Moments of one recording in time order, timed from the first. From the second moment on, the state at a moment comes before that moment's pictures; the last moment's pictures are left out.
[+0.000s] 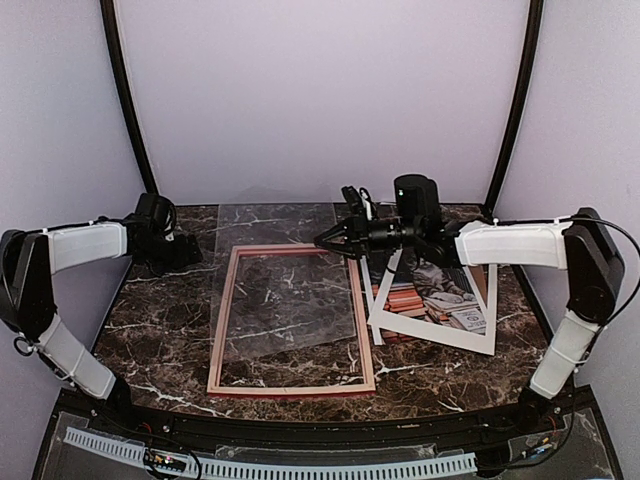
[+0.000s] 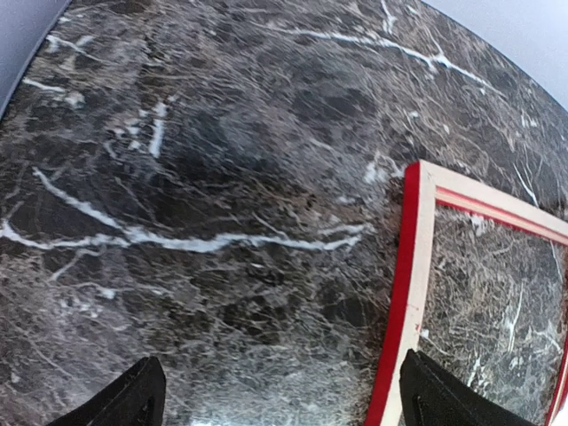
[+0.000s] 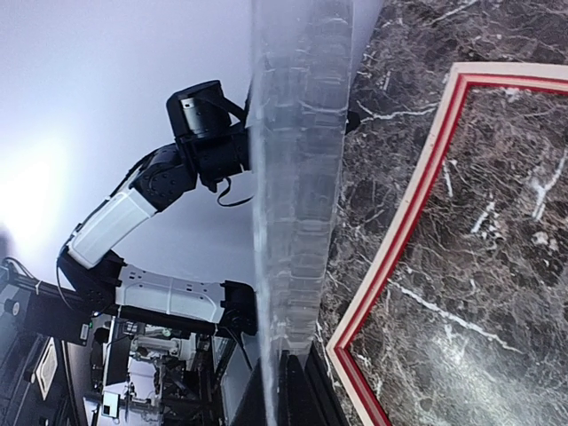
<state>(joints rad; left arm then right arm) -0.15 1.53 0.98 -0.39 -0.02 -0.44 0.72 1.71 1.15 0.28 -0.77 0.97</state>
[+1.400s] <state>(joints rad) -0.17 1.45 0.93 -0.38 -0.02 -0.44 0.68 1.94 0.98 0.36 -0.69 0.94</state>
